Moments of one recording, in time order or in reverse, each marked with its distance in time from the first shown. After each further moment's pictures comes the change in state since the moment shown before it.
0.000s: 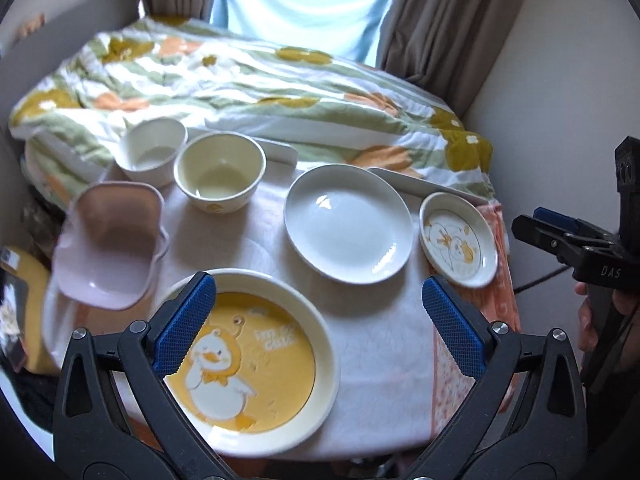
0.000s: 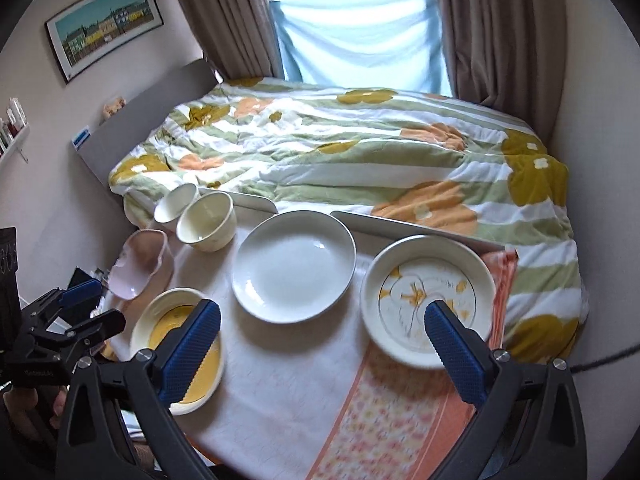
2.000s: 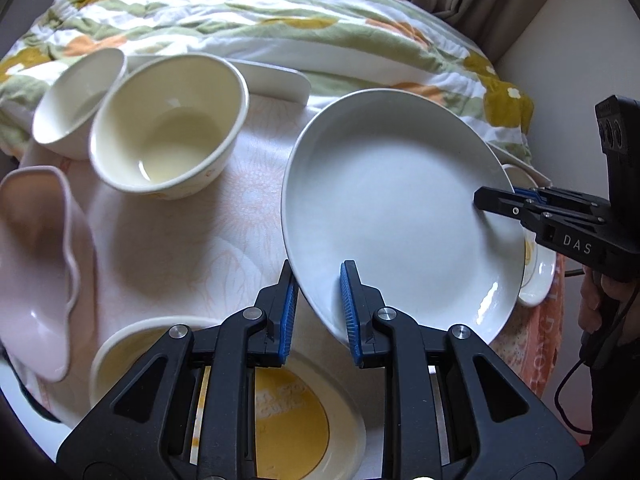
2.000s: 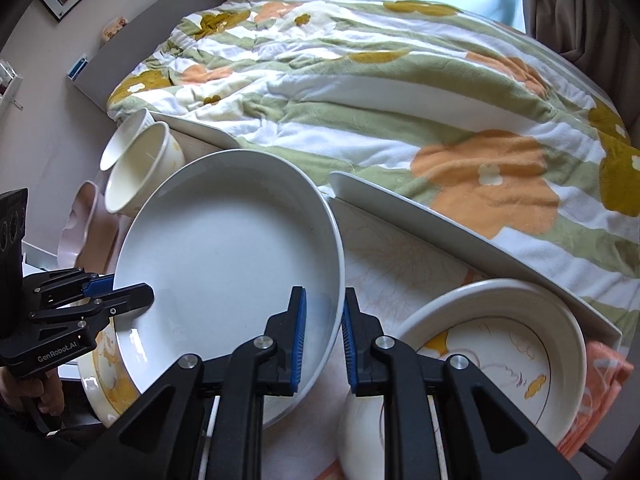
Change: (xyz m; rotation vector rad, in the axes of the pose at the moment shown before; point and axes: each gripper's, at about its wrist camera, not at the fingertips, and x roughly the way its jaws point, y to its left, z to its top) left arm 0.126 0.015 0.023 -0.021 0.239 0.033; right arm 0.167 -0.025 0.032 -0.090 0.282 0.137
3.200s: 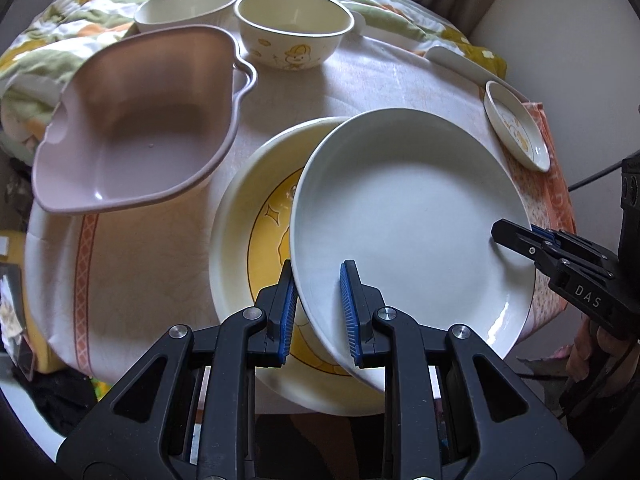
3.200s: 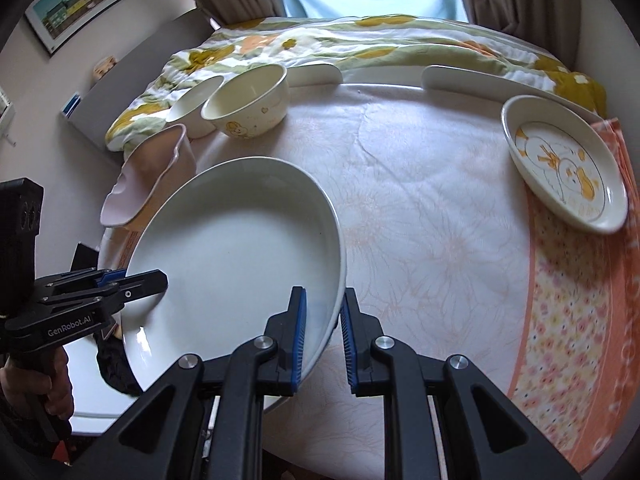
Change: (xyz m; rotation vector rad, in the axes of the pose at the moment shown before) left arm -0.047 0.119 -0.123 0.119 0.020 -0.063; right arm -0.001 0.158 -0.145 0.239 -0.167 -0.078
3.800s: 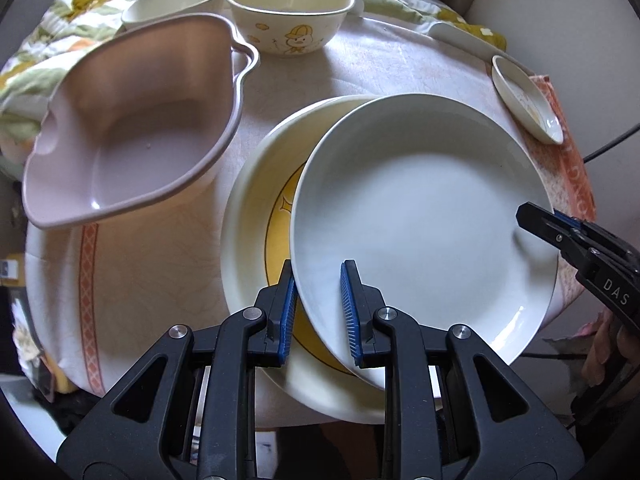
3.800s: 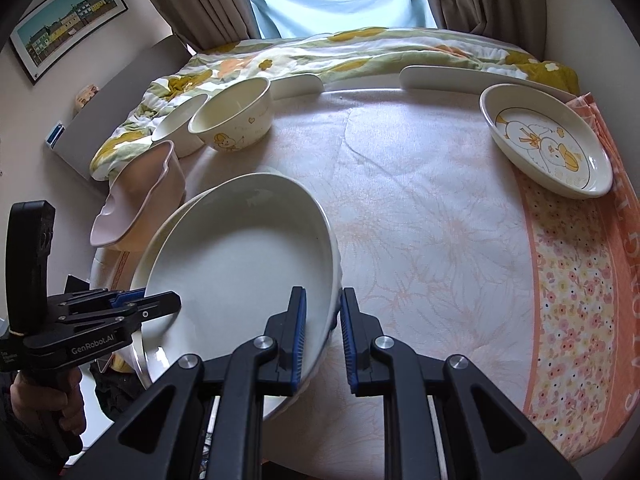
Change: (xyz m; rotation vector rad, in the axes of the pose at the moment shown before) left arm 0.019 -0.002 -0.001 0.094 0.015 0.065; right arm -0.002 0.015 -0.020 0.065 -0.088 -0.055
